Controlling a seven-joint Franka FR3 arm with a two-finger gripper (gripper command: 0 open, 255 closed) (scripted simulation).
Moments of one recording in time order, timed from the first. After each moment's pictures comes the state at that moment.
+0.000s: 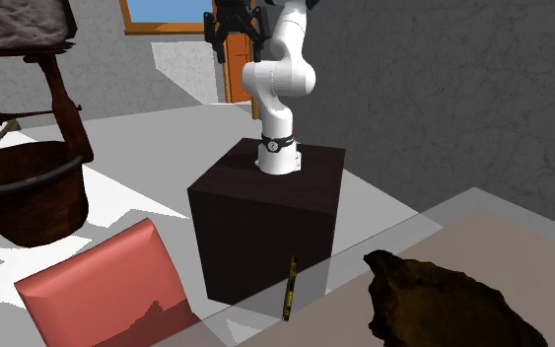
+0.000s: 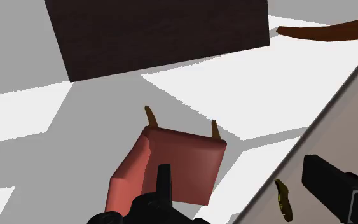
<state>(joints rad) -0.02 -0.83 -0.03 -2.43 0.04 1.63 0.09</state>
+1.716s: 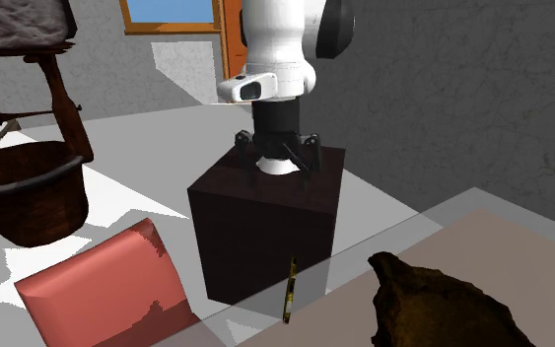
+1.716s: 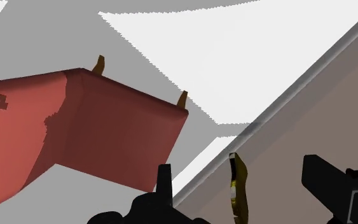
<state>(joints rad) 0.09 -0.05 0.18 -2.27 0.05 2.29 0.20</state>
